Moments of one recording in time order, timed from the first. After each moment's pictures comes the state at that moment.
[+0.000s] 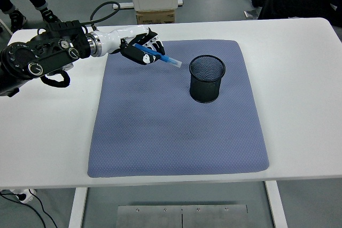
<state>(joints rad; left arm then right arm) -1.35 0.34 0.19 -0.79 0.56 -0.19 -0.30 0.02 0.00 0.25 0.22 -0.16 0.04 0.18</state>
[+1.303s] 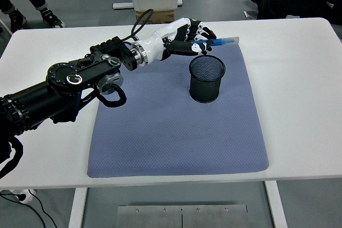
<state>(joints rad) -1.16 0.11 -0.20 -0.80 0.39 -0.16 -0.31 0.02 0.00 0.25 0.22 -0.16 0.04 0.18</state>
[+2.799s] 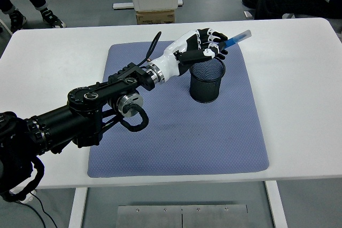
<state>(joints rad) -1.06 0.01 -0.23 -0.80 0.19 -0.13 -0.40 0.02 0.00 0.25 0.22 -0.16 0.05 0.18</state>
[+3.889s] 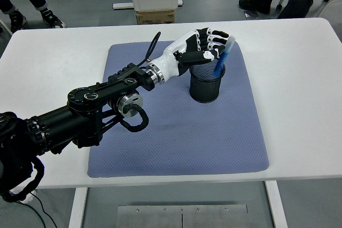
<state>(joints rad) -1.06 0.01 -0.23 -0.80 0.19 -0.13 -0.40 0.02 0.00 0.25 0.22 -0.16 0.05 0.18</state>
